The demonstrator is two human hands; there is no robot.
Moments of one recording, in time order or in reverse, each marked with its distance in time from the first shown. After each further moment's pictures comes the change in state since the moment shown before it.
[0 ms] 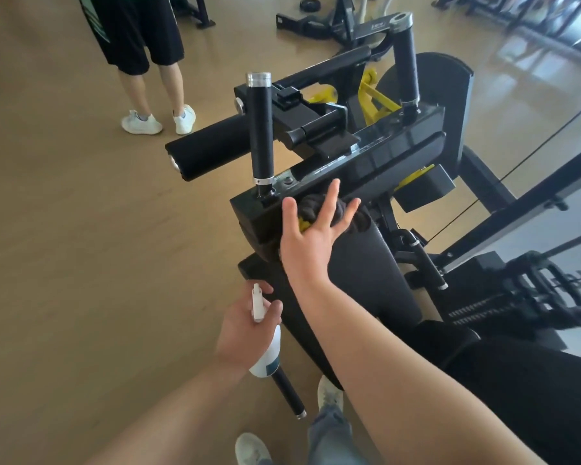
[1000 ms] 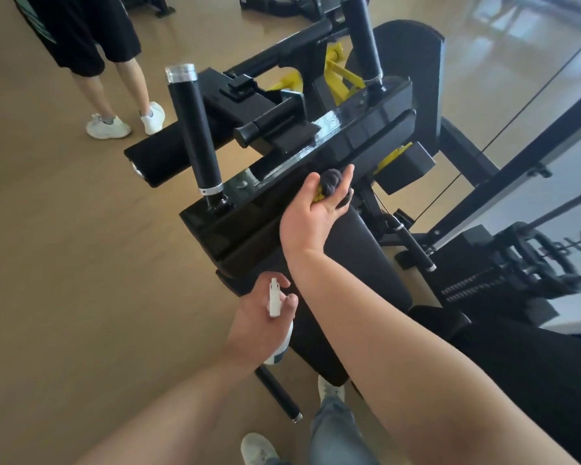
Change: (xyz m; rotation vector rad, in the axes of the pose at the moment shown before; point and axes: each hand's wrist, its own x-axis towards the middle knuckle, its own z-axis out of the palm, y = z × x) left_hand 0.036 0.019 0.056 0.113 -0.120 0.190; right_hand 0.065 -0.001 -0.024 0.296 0.267 0.098
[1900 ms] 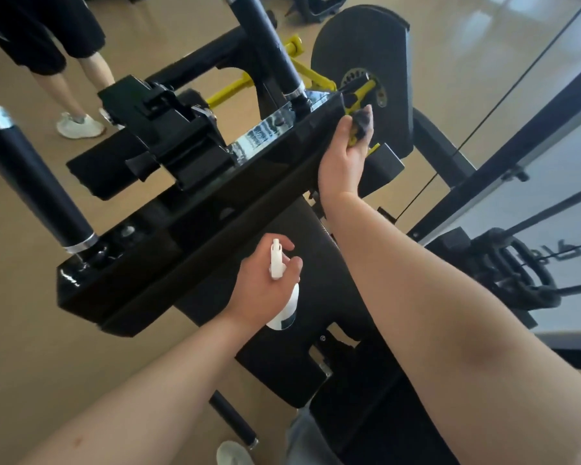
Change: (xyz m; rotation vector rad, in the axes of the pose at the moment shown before) left_hand 0.110 0.103 0.097 -0.117 -0.098 -0.036; right_hand 0.229 -0.037 -0.074 -0.086 0.038 -0.082
